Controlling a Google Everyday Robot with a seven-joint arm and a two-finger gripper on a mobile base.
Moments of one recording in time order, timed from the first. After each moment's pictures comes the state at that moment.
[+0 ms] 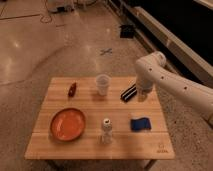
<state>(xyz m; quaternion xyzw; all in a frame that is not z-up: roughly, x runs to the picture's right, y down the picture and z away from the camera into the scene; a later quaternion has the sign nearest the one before) 0.183 0.039 0.784 -0.28 0.02 0.01 0.96</state>
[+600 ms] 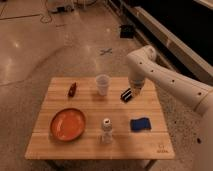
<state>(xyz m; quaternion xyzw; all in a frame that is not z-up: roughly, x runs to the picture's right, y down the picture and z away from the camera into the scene) 0.169 0.023 0.805 -0.28 0.02 -0.02 0.96</state>
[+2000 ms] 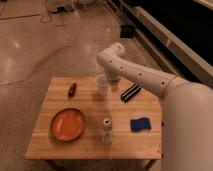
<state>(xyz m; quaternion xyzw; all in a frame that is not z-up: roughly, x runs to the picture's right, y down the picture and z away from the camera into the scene) 0.051 -0.006 0.827 -0.27 0.01 -0.09 0.96</state>
